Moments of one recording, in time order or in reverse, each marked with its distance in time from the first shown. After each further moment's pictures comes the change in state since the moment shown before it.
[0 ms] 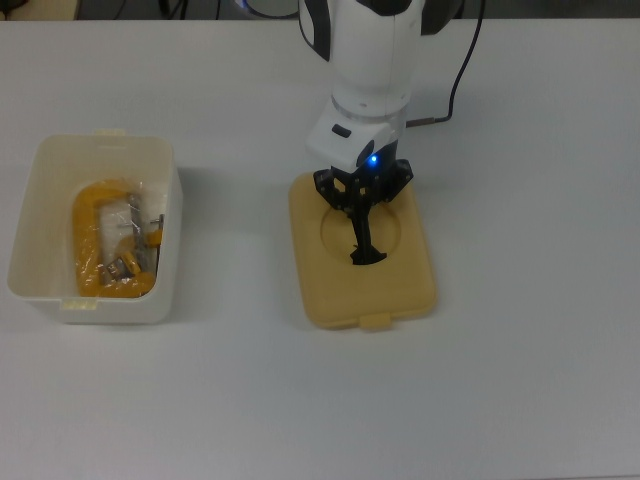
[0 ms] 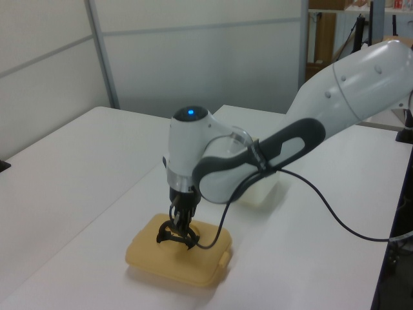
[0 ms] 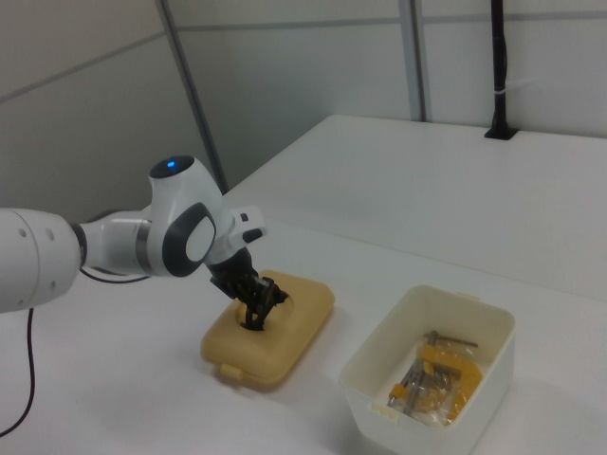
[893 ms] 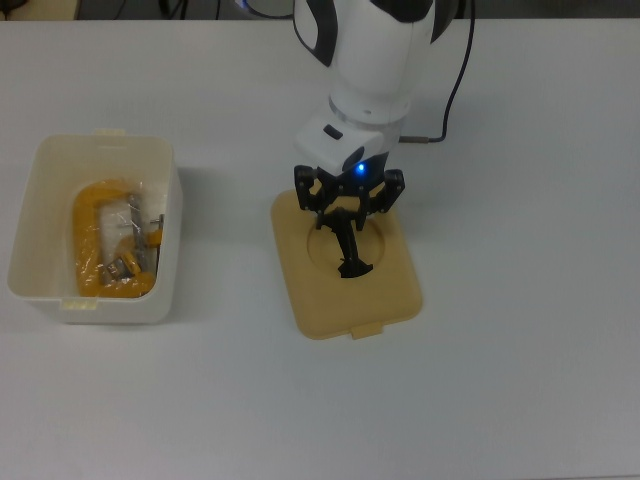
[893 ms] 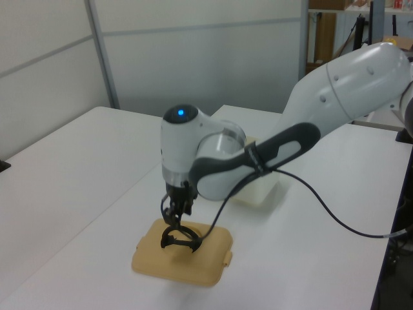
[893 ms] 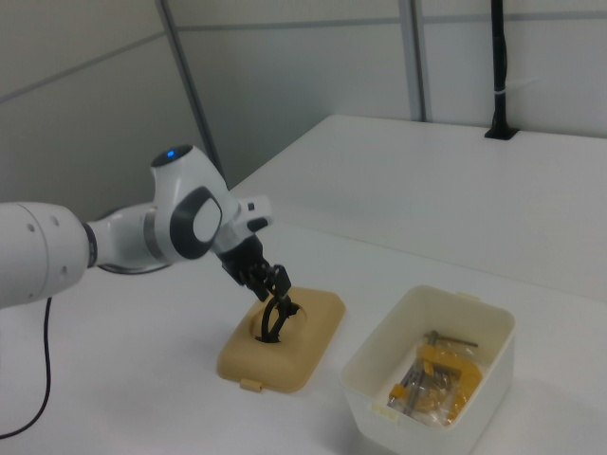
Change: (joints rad) arm 0.002 0.026 -0.012 0.102 -0.140 -0.097 0.197
